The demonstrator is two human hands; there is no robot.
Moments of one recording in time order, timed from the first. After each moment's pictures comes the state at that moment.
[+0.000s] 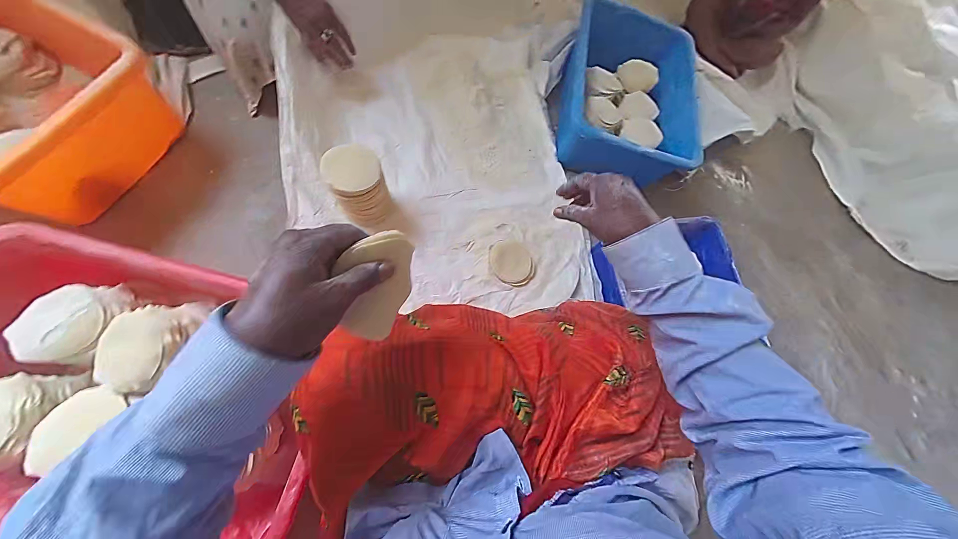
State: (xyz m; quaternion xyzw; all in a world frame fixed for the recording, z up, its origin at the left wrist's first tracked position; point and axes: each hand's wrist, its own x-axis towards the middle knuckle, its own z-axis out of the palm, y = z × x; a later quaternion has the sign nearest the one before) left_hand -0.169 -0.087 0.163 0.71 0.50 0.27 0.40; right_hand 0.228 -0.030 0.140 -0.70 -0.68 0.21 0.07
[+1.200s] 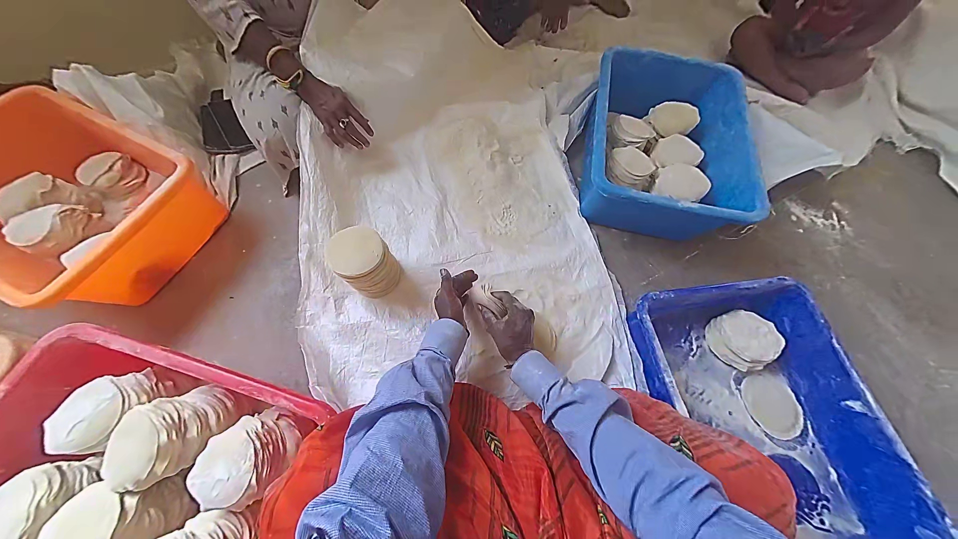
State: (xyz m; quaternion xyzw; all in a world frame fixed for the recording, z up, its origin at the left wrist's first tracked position) left_hand 0.044 0.058 -0.070 0.24 0.53 0.47 0.67; right_hand 0.147 -0.004 -0.060 -0.73 -0.57 0.23 0.29
